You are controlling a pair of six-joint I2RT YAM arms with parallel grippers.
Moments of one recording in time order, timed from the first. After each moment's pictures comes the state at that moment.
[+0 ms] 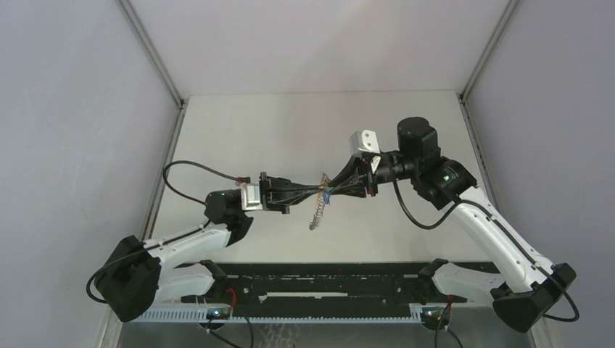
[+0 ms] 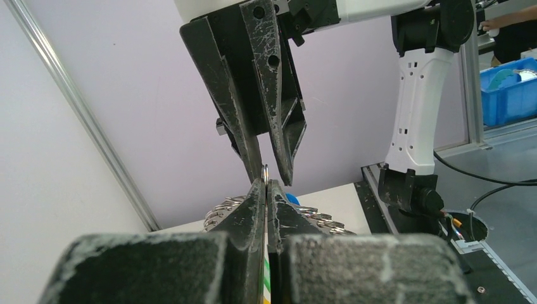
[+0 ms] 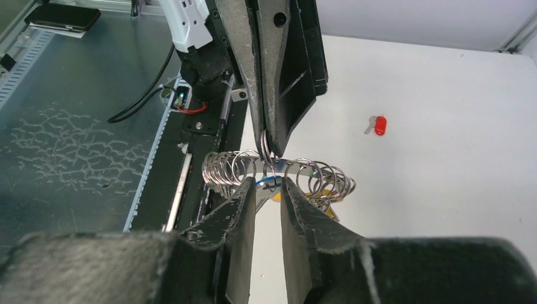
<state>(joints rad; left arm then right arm) -0.71 1.14 0.48 1.39 0.80 -0.20 0.59 1.09 1.23 -0.51 -1.02 -0.35</state>
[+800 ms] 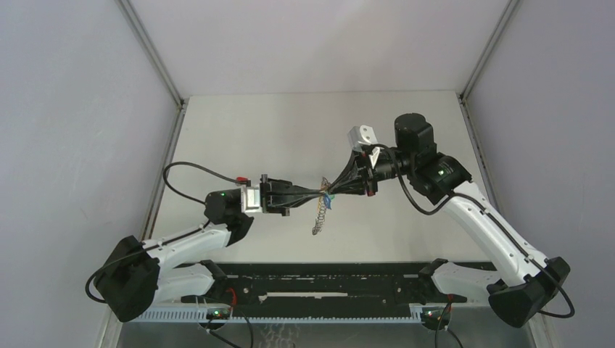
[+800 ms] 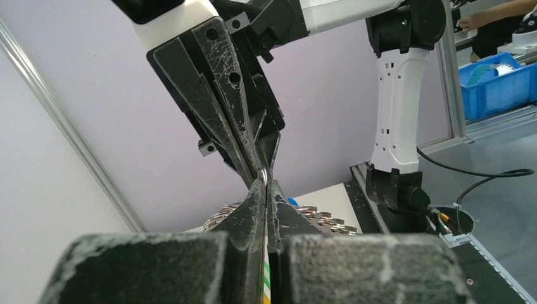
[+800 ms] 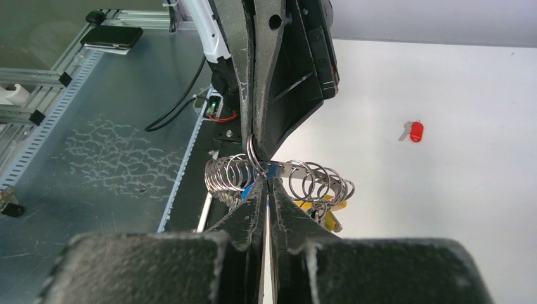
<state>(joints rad) -0.73 1.14 0.49 1.39 0.85 -0.20 0.56 1.13 1.23 -0.48 -1.14 -0.27</state>
